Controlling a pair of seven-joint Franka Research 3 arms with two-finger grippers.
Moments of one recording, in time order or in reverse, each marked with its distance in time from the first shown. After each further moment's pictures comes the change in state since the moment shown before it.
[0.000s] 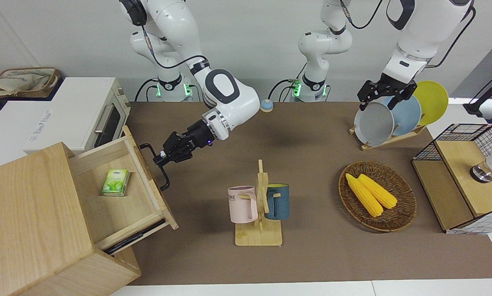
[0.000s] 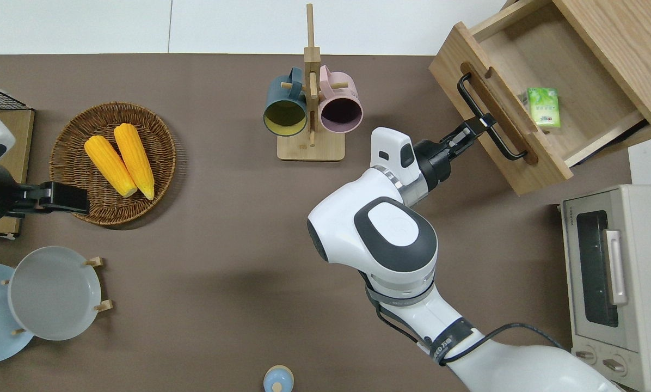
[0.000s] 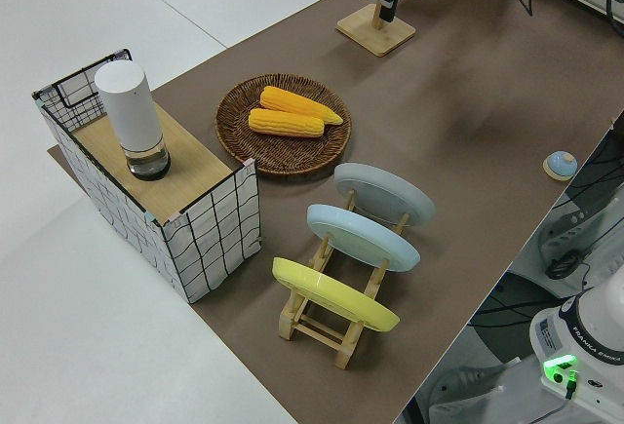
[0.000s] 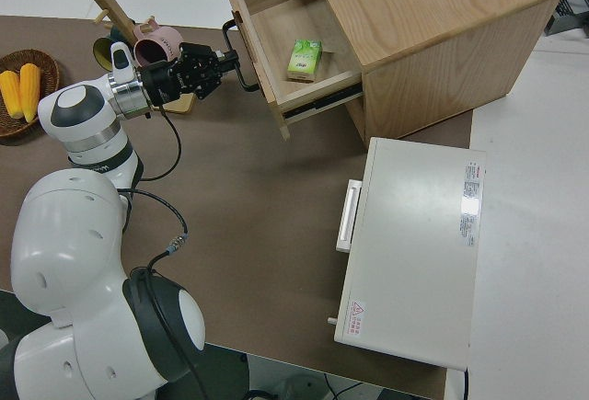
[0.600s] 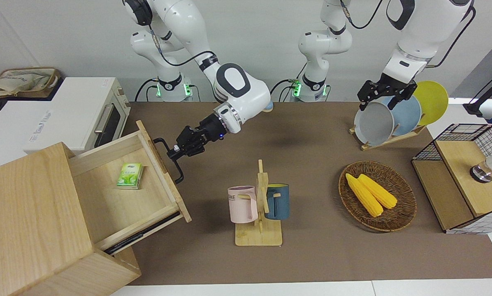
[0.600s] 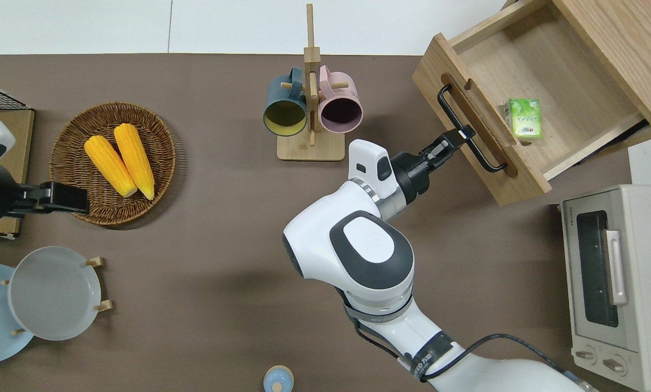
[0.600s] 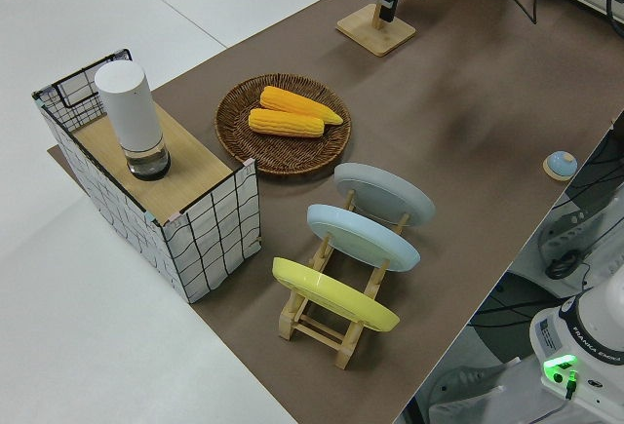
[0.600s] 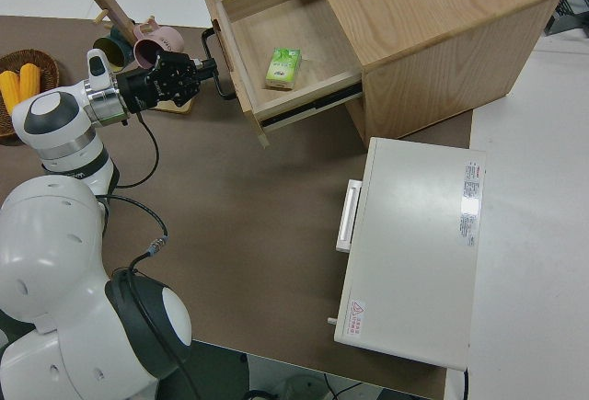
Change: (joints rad) left arm 0.000 0.000 0.000 0.000 0.000 0.000 0.000; right arm 0.070 0.000 0.000 0.019 0.057 -0.044 -0.007
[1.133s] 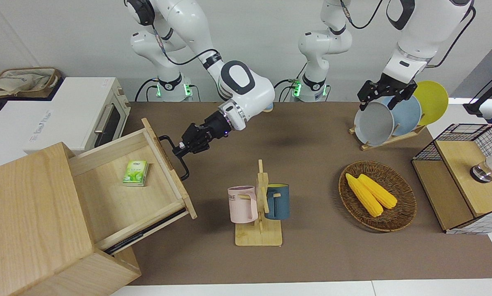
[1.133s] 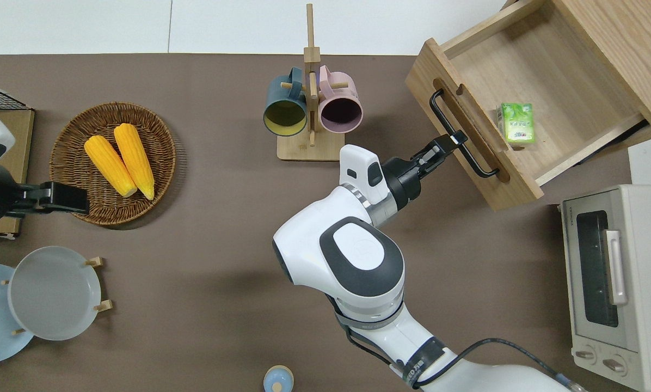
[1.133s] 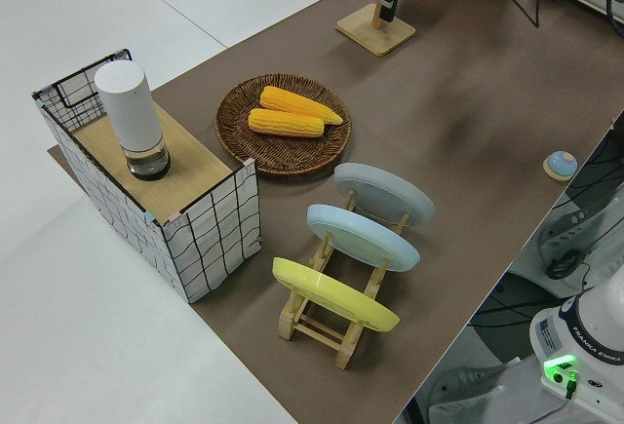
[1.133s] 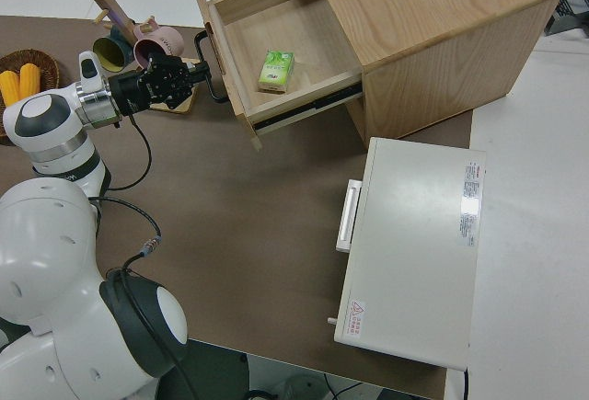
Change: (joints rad) left arm 0.000 0.000 0.000 0.000 0.000 0.000 0.000; right arm 0.025 0.001 0.000 0.009 0.019 -0.021 -0.002
